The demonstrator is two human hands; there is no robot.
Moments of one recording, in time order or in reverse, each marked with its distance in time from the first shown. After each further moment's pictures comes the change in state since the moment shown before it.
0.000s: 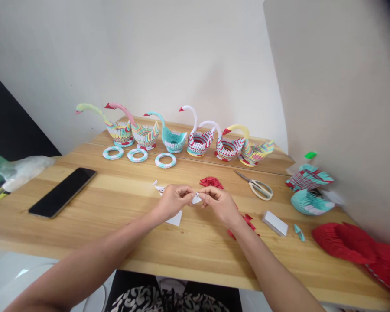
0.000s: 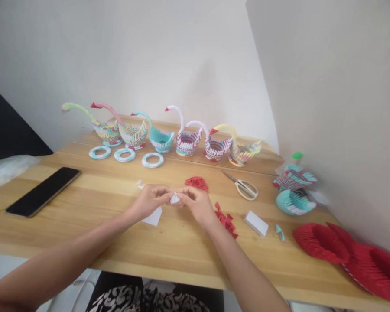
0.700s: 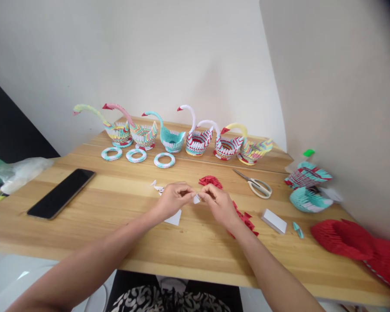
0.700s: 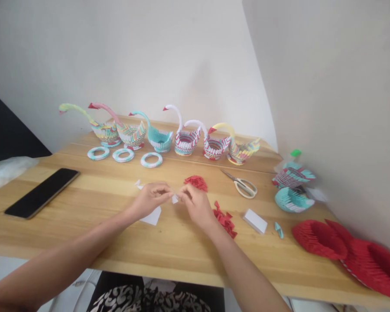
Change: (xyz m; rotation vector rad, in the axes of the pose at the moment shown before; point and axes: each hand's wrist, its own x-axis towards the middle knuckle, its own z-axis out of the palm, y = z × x) left_hand 0.003 -0.010 -0.002 0.110 -0.015 0.181; right_hand -0.008 -0.005 -0.002 -0.447 0.055 -0.243
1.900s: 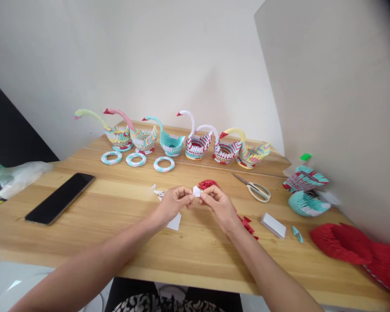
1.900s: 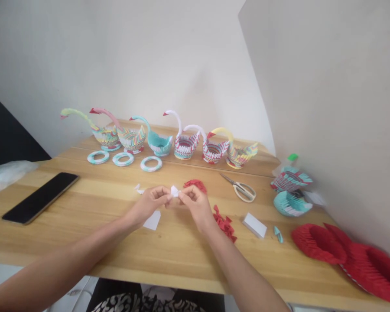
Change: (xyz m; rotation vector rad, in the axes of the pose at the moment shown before) left_hand 0.000 0.003 0.005 -0.420 0.003 -0.180; right_hand 0.003 0.006 0.008 0.543 0.090 0.216
